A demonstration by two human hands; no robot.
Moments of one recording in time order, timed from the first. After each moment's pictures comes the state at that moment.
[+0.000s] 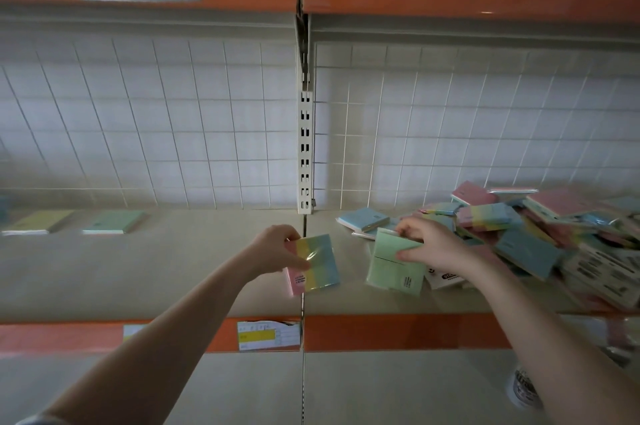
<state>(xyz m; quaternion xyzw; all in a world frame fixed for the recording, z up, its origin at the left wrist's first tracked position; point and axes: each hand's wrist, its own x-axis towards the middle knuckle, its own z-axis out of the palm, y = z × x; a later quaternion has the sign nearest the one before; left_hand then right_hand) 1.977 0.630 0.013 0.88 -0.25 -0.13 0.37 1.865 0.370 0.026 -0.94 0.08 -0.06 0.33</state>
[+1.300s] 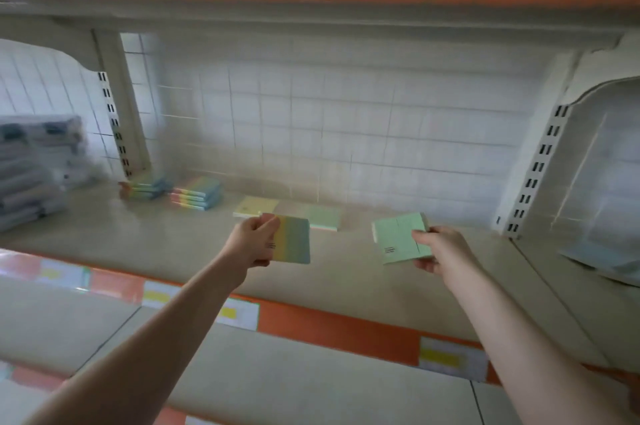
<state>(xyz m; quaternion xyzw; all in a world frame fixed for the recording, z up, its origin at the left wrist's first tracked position) 2.081 1.003 0.001 0.76 0.03 0.01 0.64 2.029 0.723 0.013 -0.70 0.22 -0.11 0.67</state>
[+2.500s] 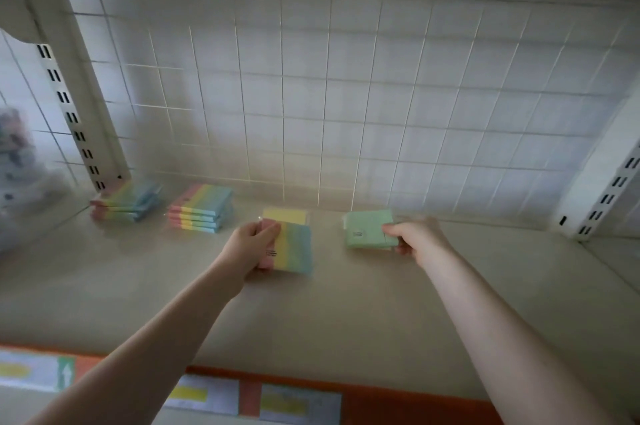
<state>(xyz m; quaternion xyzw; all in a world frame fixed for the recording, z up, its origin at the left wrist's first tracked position) 2.197 1.075 -0.019 0.74 0.01 -0.09 0.67 2.179 0.817 -0.016 -0.70 0.30 -0.11 0.64</state>
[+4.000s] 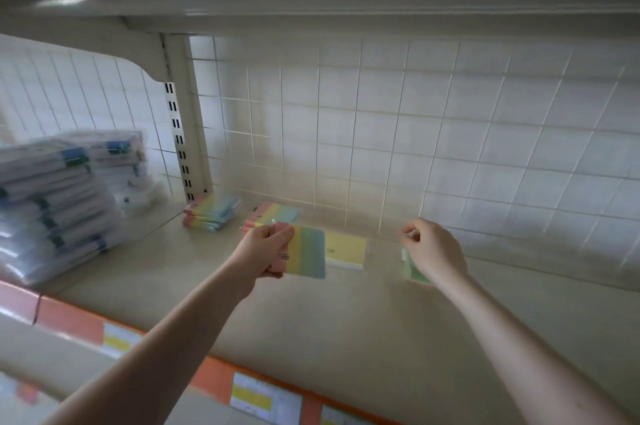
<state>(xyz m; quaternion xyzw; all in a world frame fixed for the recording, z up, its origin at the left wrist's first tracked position) 2.190 1.141 0.017 0.77 0.04 -0.02 0.64 2.198 0.879 0.007 -0.95 0.07 -0.20 0.24</state>
